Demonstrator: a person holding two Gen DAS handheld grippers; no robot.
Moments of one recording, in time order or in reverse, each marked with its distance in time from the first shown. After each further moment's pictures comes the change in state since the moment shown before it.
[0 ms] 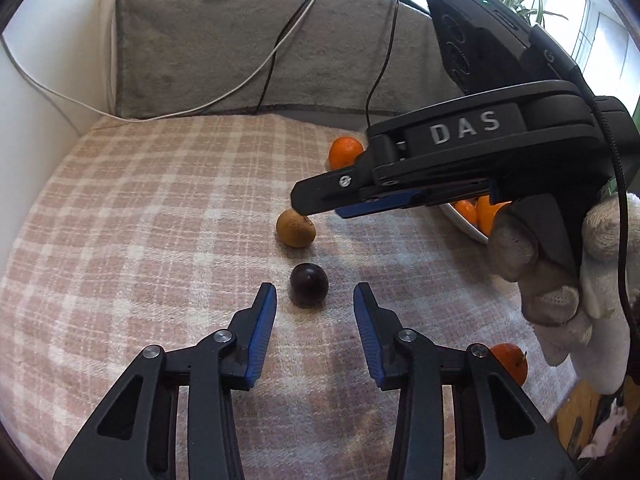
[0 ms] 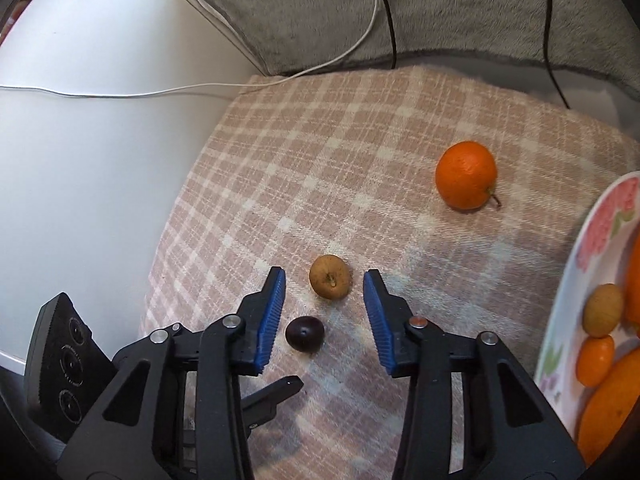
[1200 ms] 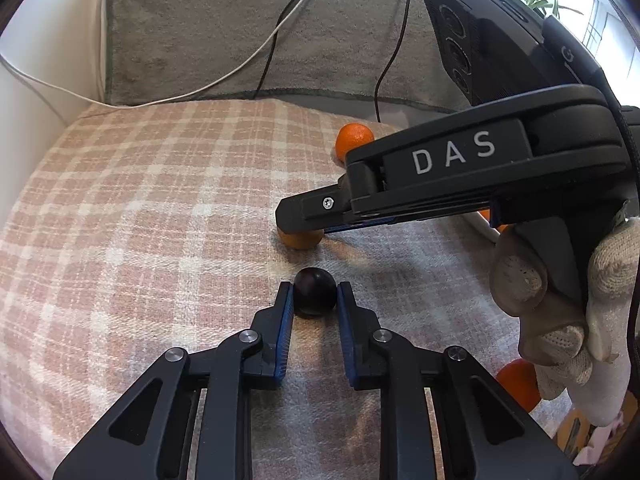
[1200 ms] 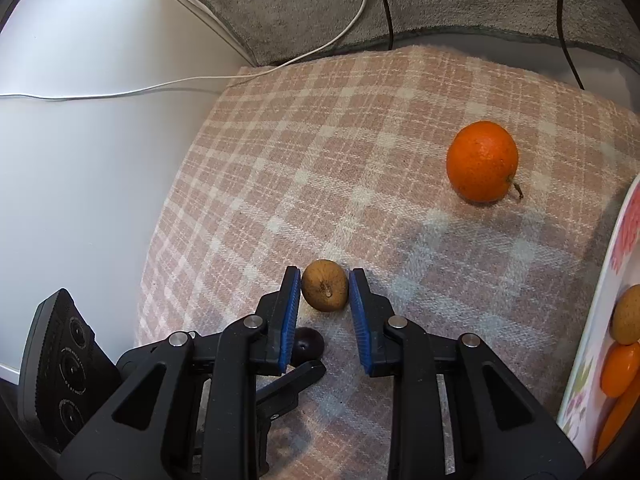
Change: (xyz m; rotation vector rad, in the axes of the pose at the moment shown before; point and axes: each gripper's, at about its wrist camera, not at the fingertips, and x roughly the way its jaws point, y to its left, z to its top) left arm 0.037 0.010 0.017 -0.010 0.042 -0.011; right arm 0.018 -0.004 0.003 0.035 0.014 -0.001
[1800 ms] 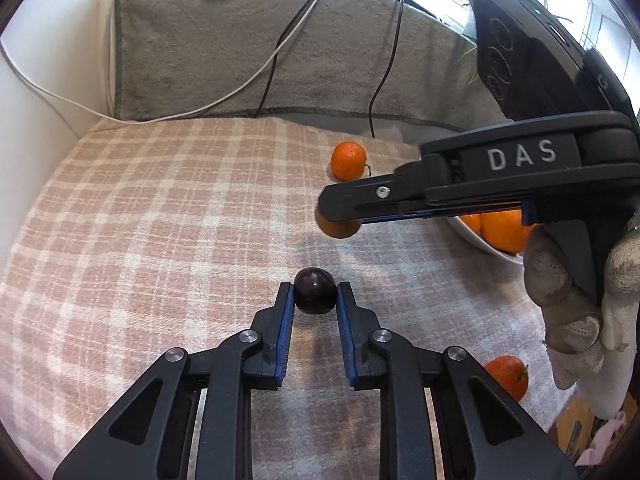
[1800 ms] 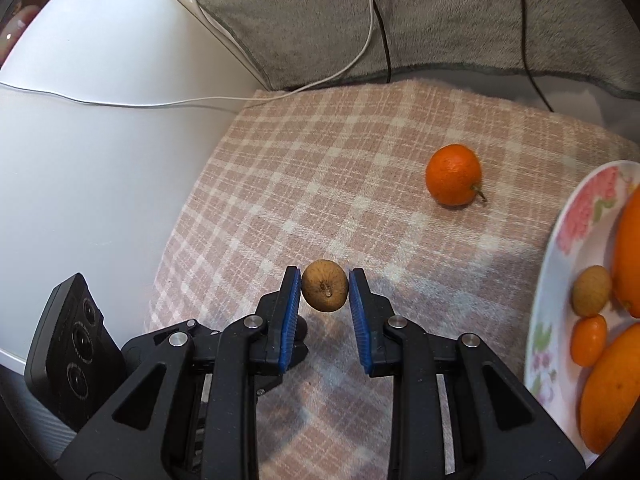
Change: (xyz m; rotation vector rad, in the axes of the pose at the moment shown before) left arm -0.030 -0.008 -0.006 0.000 -0.048 0.004; right arm -0.048 0.001 -0.014 -0.033 -0.087 -0.007
